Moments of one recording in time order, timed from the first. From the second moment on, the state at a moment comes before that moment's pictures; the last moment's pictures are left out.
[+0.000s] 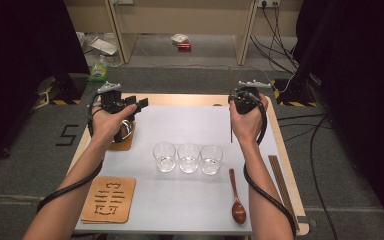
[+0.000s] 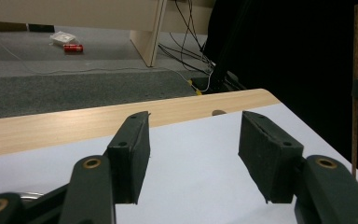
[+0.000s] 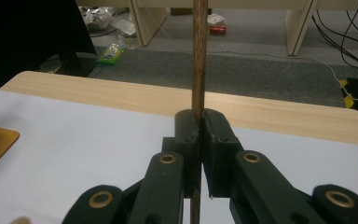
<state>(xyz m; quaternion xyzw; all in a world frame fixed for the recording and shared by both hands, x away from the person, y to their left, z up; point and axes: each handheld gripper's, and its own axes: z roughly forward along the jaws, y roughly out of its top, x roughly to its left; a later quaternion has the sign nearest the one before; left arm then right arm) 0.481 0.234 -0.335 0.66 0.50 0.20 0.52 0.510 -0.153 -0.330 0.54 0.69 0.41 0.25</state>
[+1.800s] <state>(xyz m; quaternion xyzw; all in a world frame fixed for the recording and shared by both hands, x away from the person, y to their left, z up) 0.487 0.217 -0.325 0.66 0.49 0.20 0.53 0.519 -0.093 -0.327 0.50 0.71 0.44 0.25</state>
